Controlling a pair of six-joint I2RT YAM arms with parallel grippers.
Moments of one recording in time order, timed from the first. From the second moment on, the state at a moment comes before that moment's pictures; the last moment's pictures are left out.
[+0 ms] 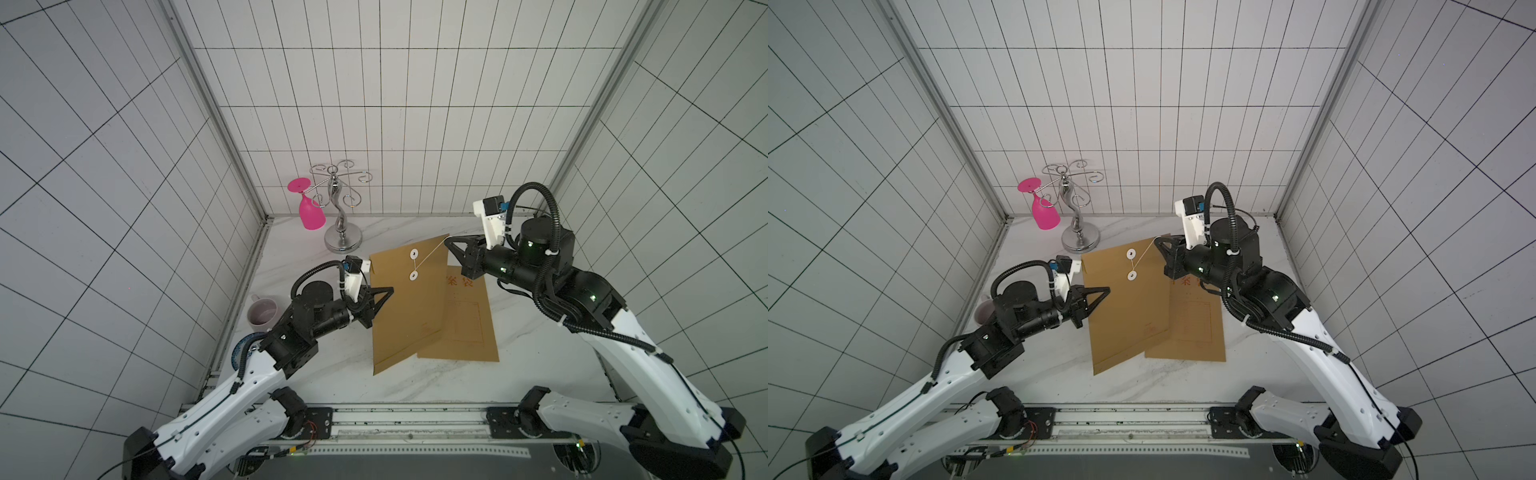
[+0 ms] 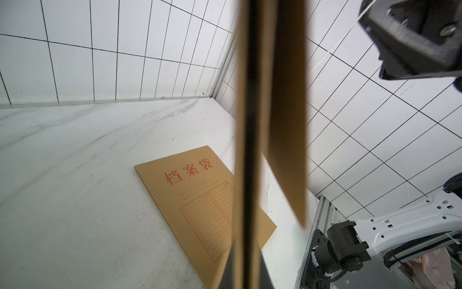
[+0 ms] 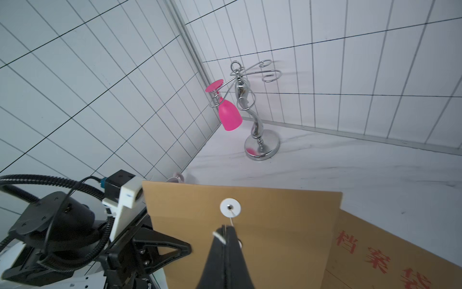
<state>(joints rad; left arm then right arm) -0.67 0.84 0.70 -0.02 0.34 -0.43 0.75 1.14 1.52 -0.62 -0.10 0.35</state>
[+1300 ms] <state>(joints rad) -0.65 0.86 0.71 0.01 0.31 -0.48 0.64 0.83 0.66 -0.45 0.03 0.61</state>
